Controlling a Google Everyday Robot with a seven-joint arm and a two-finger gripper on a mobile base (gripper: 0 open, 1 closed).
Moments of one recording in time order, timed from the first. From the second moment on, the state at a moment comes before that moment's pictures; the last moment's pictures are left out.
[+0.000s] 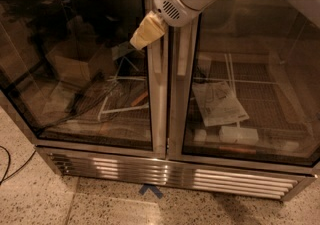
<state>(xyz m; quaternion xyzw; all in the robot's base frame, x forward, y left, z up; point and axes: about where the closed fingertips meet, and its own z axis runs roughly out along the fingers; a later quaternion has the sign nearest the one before) 0.590 0.015 0.986 -0.49 0.78 0.08 0.37</state>
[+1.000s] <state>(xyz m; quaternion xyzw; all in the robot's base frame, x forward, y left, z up) 0.591 0.015 0.989 -0.49 0.78 0.09 0.38</state>
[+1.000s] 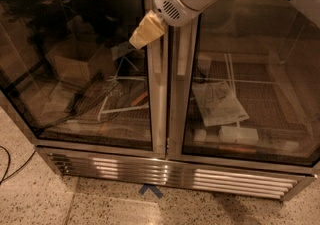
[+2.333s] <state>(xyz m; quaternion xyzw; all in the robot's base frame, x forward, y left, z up) 0.591 0.017 0.987 -0.50 0.77 0.09 0.39</state>
